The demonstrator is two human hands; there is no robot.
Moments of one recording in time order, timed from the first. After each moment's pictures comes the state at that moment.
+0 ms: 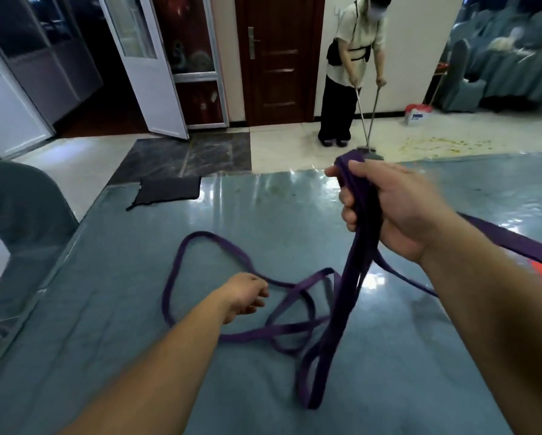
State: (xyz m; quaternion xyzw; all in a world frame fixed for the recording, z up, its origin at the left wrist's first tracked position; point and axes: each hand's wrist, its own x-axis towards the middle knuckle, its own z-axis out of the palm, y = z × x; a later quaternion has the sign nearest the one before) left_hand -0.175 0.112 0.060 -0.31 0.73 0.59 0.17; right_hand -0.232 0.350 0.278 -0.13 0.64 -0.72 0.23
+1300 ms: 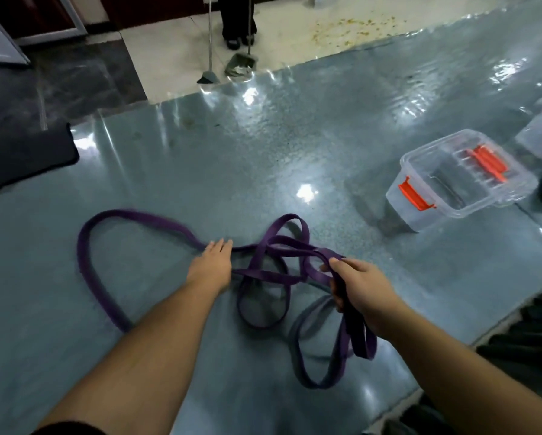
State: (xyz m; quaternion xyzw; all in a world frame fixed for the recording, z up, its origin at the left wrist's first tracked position) left_hand -0.296 0.078 -0.111 0.01 0.97 0.04 0.25; right_hand -0.221 0.362 0.003 0.24 0.74 -0.60 0.20
